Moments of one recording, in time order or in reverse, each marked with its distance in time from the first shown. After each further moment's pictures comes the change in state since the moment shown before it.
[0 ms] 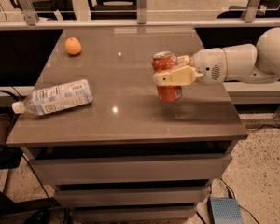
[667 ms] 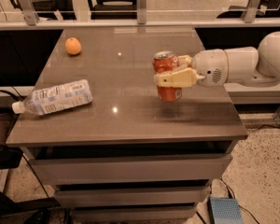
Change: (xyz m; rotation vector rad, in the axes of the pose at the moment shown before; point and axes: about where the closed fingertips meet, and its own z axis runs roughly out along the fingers) arm 0.001 -0.004 -0.002 0.006 0.035 -0.067
